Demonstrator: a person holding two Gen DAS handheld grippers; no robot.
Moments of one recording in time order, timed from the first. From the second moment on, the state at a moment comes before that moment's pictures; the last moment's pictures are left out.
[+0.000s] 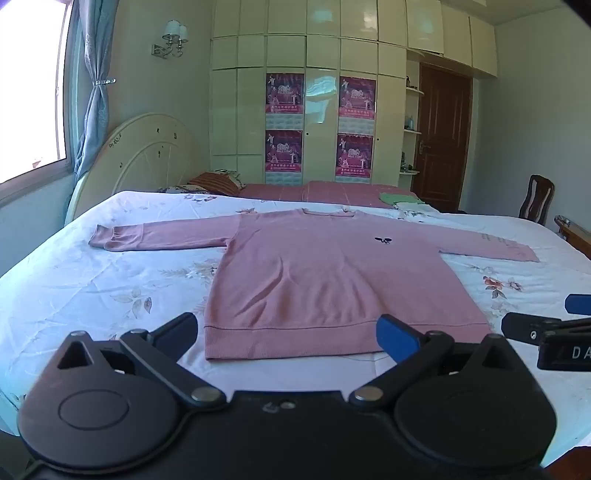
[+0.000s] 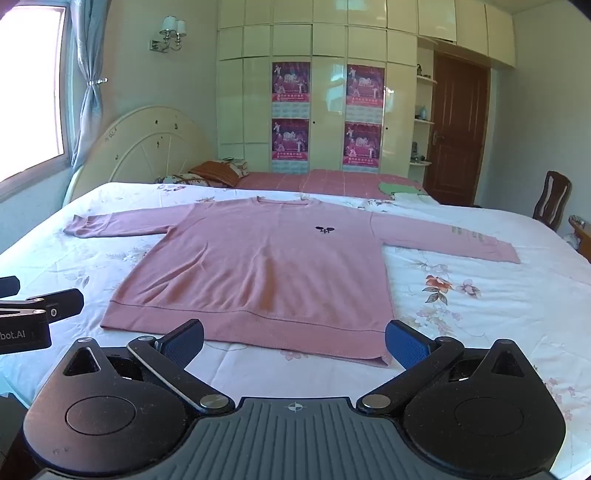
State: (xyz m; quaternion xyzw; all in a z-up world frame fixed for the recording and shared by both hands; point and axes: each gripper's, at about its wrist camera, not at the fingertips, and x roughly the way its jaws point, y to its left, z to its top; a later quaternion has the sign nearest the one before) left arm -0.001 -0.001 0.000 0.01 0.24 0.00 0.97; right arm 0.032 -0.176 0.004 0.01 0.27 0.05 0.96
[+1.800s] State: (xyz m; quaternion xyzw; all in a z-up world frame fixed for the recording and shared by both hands) left arm 0.004 0.000 0.002 0.00 0.25 -0.01 0.97; right arm 0.033 -0.177 0.008 0.01 0.26 0.04 0.96
